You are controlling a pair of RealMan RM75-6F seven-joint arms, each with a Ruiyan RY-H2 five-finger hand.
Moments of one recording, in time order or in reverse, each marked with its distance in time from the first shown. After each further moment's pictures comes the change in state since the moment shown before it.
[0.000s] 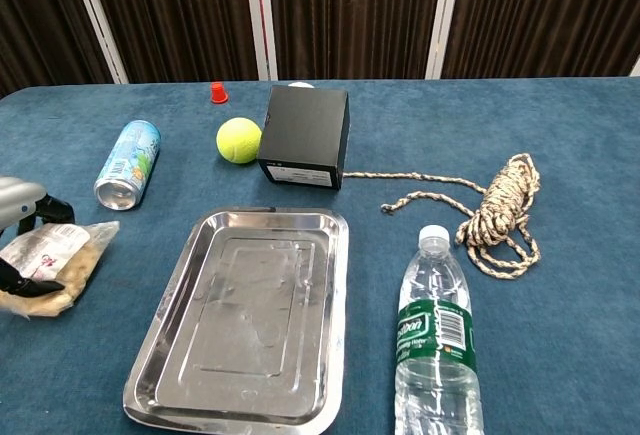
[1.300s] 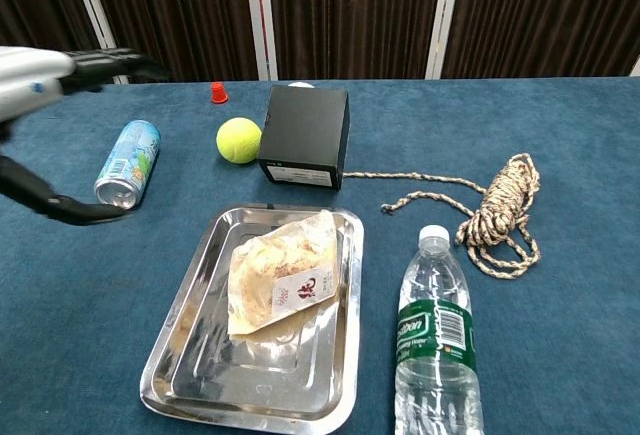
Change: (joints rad) left arm -0.003 0.129 0.020 -0.422 0.255 0.179 -0.011; right arm -0.005 0.002 0.001 0.001 -0.001 0.007 -0.005
